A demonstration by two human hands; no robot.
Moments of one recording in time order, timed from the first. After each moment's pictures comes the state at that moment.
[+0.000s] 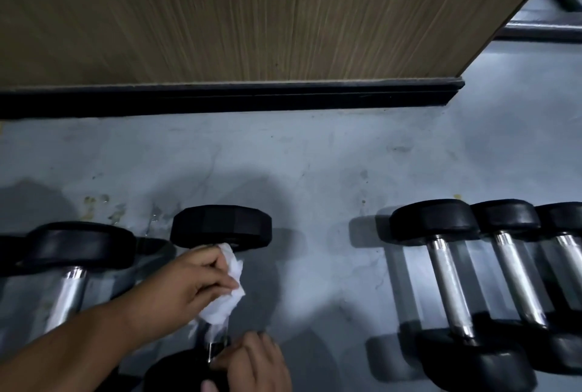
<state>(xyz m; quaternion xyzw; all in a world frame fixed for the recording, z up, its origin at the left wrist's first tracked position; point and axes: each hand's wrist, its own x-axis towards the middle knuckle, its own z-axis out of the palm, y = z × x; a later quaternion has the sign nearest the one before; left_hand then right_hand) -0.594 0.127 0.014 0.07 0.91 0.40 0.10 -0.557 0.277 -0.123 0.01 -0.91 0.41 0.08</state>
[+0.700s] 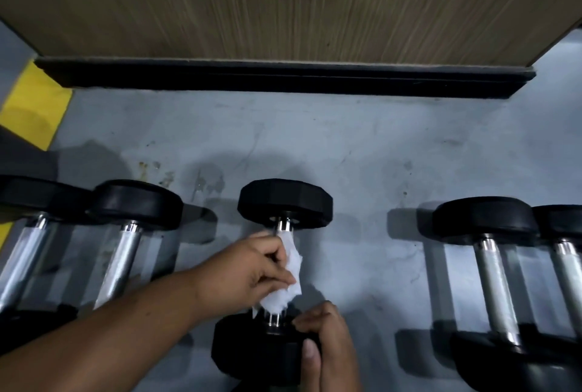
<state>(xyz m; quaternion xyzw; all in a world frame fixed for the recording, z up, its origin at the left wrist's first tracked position) -0.584 0.157 -0.003 0.09 0.90 0.43 0.09 -0.571 0.379 -0.035 0.24 -0.79 0.56 -0.02</state>
